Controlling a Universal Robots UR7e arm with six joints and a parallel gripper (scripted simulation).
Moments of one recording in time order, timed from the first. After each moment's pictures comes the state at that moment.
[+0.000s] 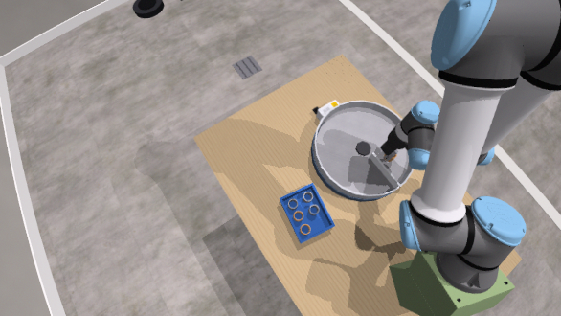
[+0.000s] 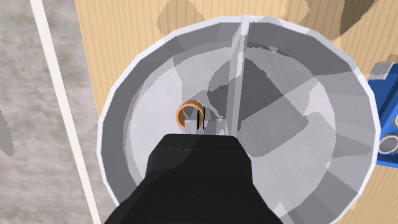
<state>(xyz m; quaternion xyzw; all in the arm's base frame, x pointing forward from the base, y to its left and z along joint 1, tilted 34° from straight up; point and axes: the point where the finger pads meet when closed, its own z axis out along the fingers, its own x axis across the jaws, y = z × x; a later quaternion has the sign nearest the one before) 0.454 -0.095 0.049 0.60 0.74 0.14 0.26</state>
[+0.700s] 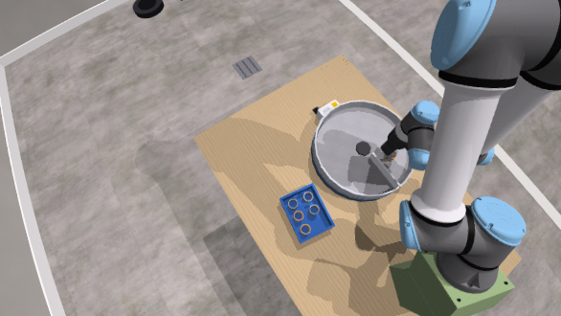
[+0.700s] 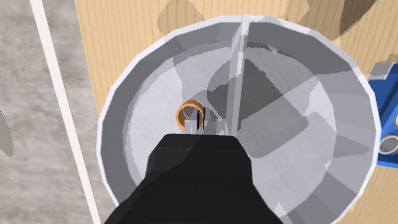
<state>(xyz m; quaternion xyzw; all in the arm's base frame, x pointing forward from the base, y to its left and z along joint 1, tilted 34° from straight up) 0.454 -0.095 0.048 0.60 0.74 0.14 0.26</state>
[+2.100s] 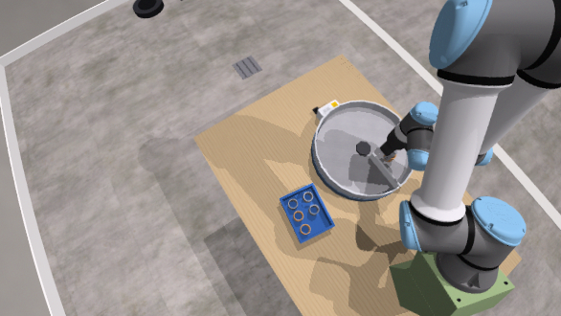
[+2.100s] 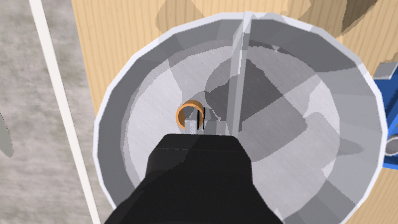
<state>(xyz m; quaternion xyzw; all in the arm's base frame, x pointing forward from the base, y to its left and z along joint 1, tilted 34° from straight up) 0.457 -0.096 0.044 0.60 0.74 0.14 0.26</state>
